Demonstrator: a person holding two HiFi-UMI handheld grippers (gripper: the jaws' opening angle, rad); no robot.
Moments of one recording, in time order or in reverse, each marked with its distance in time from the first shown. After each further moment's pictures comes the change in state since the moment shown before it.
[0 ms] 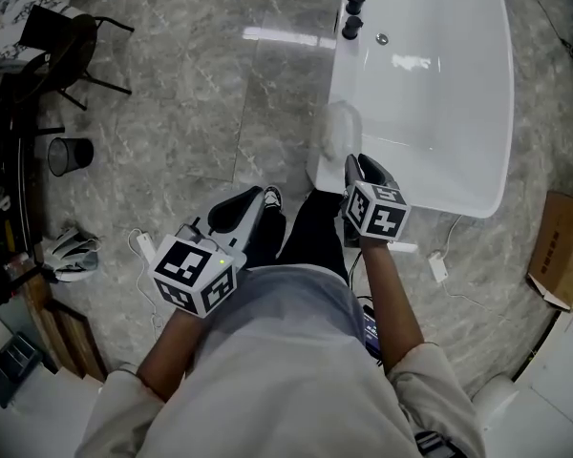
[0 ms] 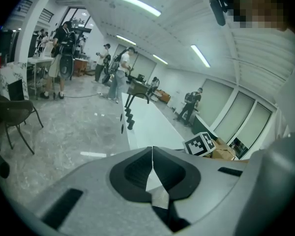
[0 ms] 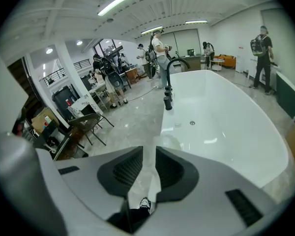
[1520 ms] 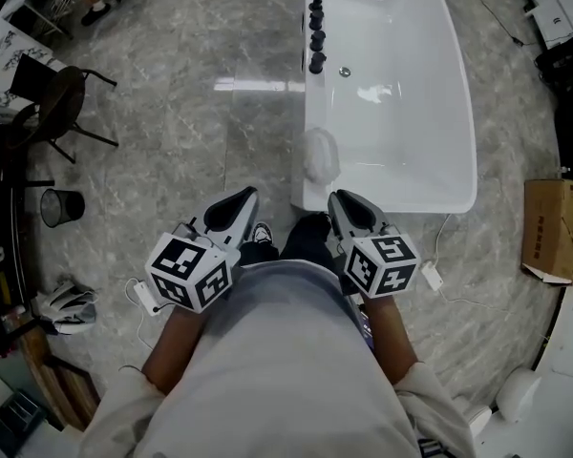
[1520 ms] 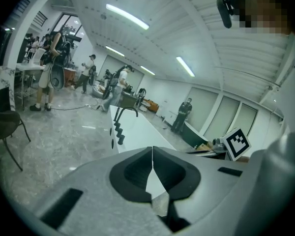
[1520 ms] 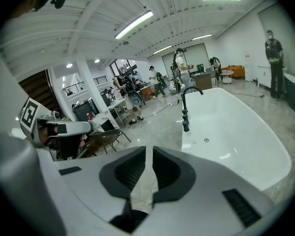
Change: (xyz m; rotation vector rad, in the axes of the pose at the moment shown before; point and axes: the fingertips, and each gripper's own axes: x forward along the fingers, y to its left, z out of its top) left arm -0.035 -0.017 0.046 0.090 -0.129 -0.126; right arm -0.145 0.093 0.043 -0.034 -0.199 0.160
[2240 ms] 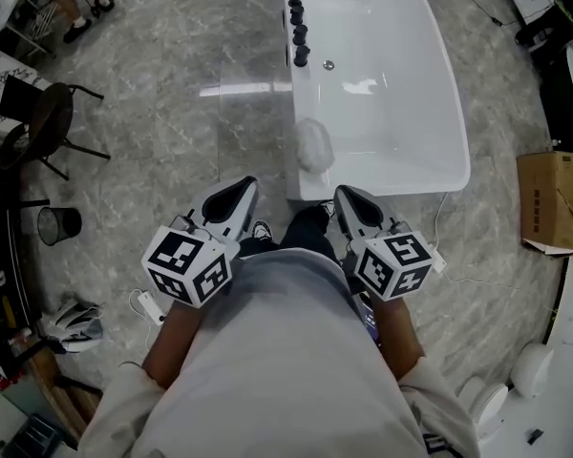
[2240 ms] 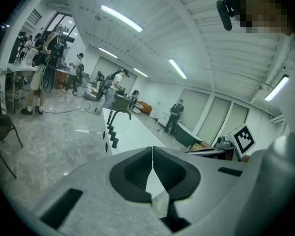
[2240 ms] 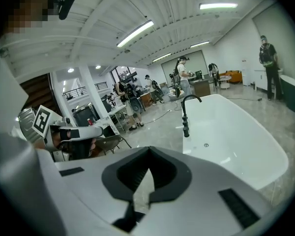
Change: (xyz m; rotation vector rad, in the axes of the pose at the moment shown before) left arm -0.014 -0.013 0.008 0.047 -0.025 -0.082; right arm -0.042 0.026 0.010 0.006 -0.089 -0.001
